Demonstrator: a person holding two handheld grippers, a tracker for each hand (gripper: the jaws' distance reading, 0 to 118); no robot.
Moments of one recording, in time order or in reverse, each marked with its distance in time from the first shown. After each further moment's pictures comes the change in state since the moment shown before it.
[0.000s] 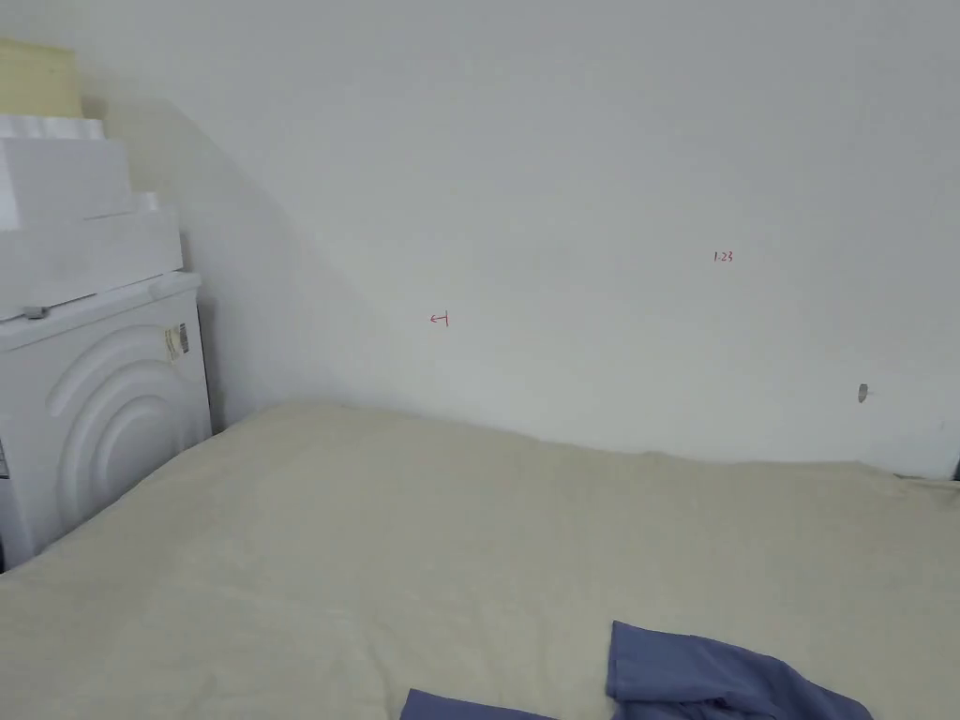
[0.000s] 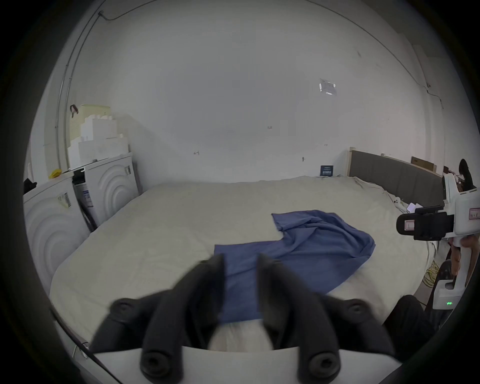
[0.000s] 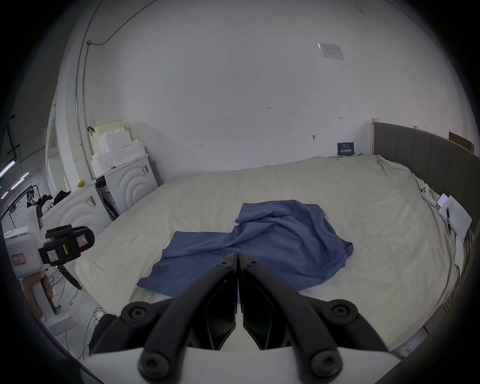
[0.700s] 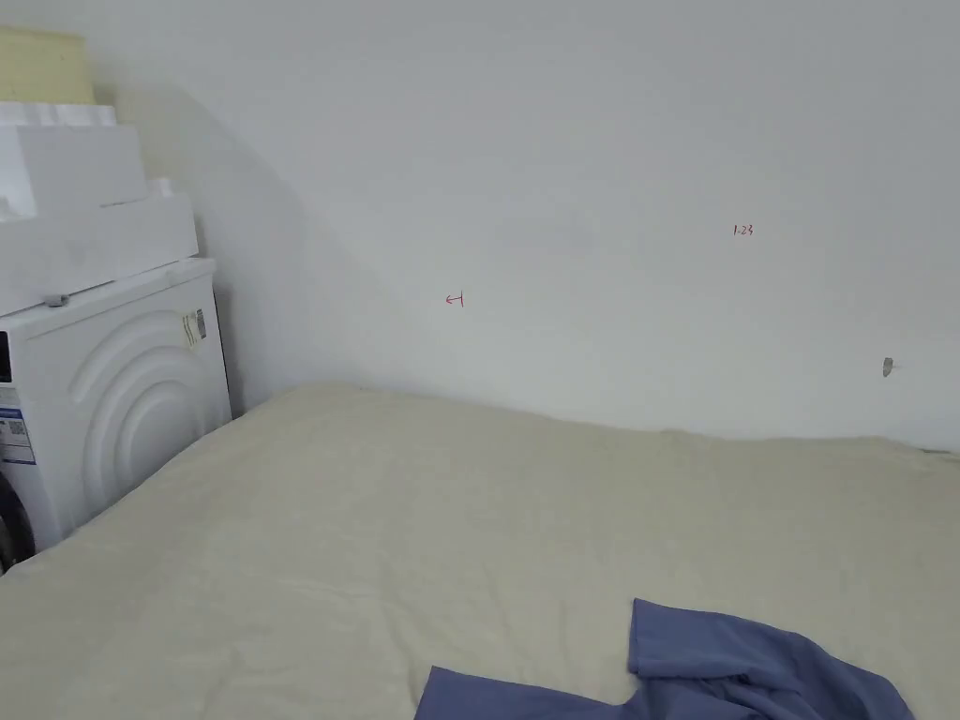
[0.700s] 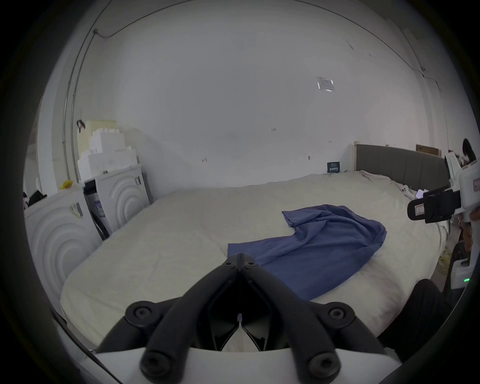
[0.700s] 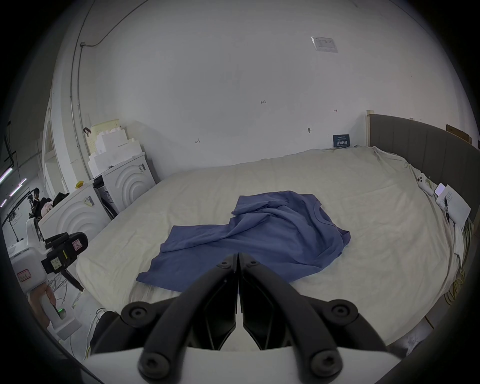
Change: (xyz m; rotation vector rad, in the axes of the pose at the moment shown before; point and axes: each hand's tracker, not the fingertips) left arm -0.004 -0.028 0.005 0.042 0.049 -0.060; right arm 0.007 -0.010 0.006 -0.023 -0.012 -0.031
